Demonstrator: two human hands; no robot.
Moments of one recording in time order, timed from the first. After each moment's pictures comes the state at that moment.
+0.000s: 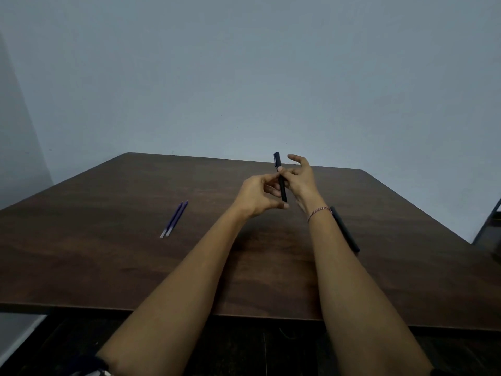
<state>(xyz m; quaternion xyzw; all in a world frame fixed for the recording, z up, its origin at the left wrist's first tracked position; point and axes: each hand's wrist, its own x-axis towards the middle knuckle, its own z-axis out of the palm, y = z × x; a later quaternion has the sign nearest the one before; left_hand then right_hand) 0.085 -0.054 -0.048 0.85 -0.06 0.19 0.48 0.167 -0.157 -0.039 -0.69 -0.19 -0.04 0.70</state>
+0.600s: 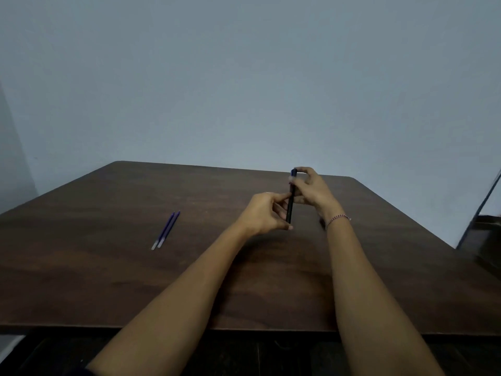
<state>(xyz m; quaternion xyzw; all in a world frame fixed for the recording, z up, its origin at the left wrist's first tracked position) 0.085 -0.074 -0.057 0.88 -0.15 0.17 0.41 0.174 -0.204 -0.028 -0.78 -0.16 -0.03 0.60</state>
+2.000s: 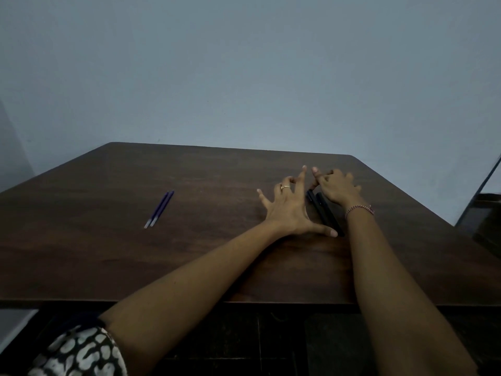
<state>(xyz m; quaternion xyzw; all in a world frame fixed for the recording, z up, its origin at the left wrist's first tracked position) 0.085 -0.149 -0.082 0.96 -0.04 0.14 0.25 0.190 -0.267 -0.057 -0.98 -0.07 -0.07 0.19</state>
